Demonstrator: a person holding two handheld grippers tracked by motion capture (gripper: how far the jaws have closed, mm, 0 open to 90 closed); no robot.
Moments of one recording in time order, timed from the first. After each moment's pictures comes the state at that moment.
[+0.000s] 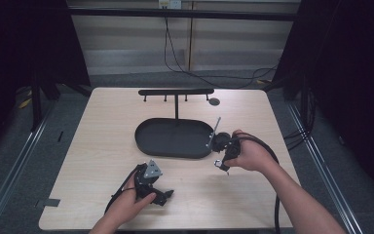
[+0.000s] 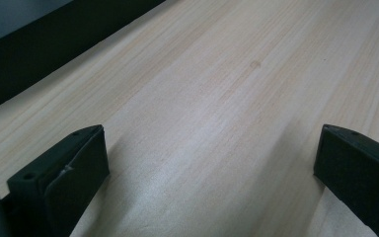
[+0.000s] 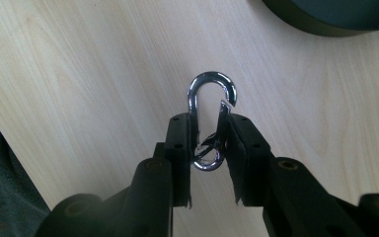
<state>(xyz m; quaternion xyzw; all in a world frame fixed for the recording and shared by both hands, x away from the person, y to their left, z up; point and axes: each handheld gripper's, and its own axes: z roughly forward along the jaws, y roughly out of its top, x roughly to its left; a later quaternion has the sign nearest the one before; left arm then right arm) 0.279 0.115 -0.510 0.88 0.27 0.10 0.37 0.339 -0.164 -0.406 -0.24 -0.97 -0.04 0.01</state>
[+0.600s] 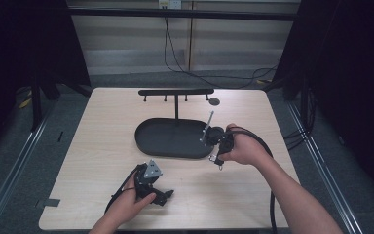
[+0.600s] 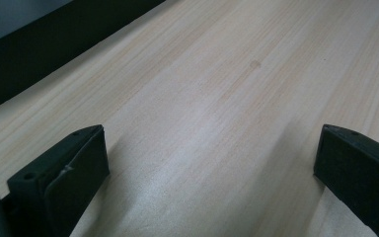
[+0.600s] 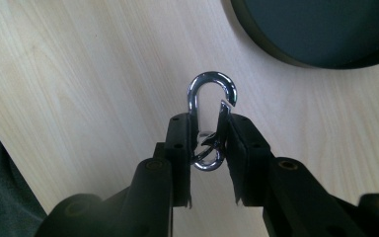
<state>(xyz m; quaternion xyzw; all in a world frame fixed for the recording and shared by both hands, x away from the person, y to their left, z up) 0.279 0.115 -0.510 0.88 0.27 0.10 0.37 0.351 -0.147 -0.395 -0.23 -0.97 -0.04 0.01</state>
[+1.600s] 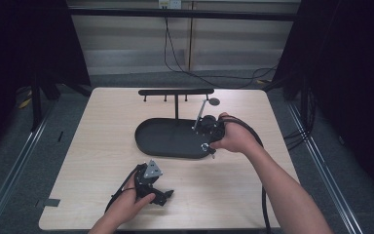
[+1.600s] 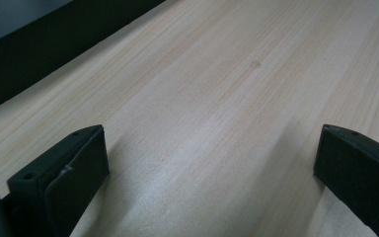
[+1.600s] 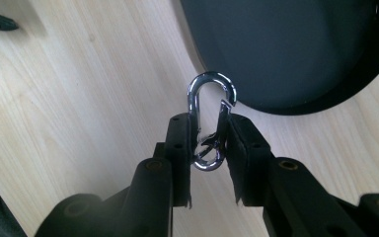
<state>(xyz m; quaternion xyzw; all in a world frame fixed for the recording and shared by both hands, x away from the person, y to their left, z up) 0.279 0.115 -0.509 0.89 0.27 0.10 0.36 0.382 -0.128 -0.385 -0.24 -0.97 -0.06 -0.01</state>
